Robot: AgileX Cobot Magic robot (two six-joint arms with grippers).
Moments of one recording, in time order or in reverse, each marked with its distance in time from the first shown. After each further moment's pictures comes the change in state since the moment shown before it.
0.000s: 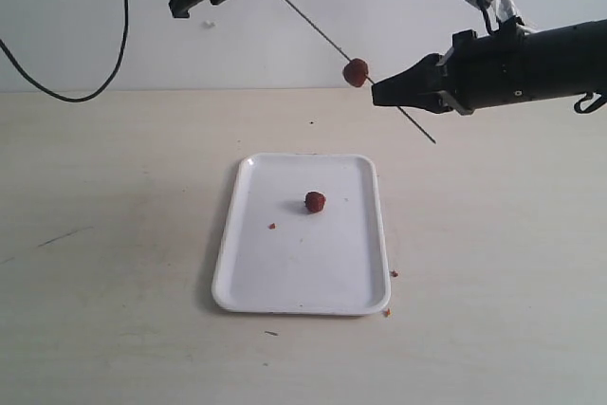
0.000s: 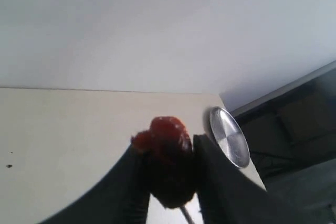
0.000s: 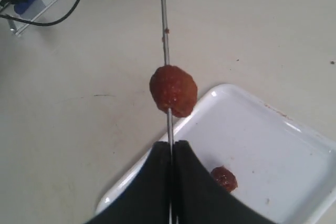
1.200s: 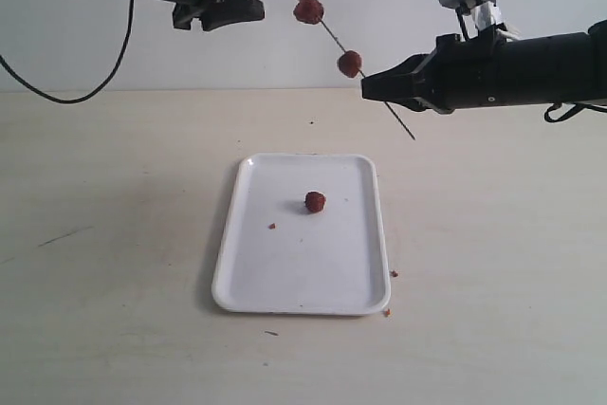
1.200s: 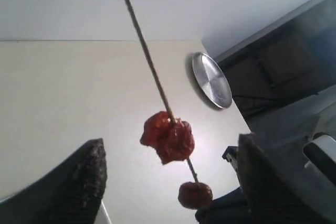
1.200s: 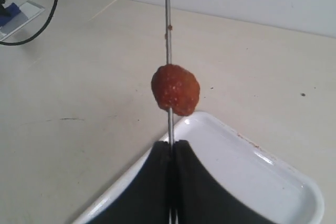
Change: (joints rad) left arm 0.033 -0.006 0.002 0.073 0.228 0.007; right arm 0.042 0.052 0.000 0.166 -0.097 -0.186
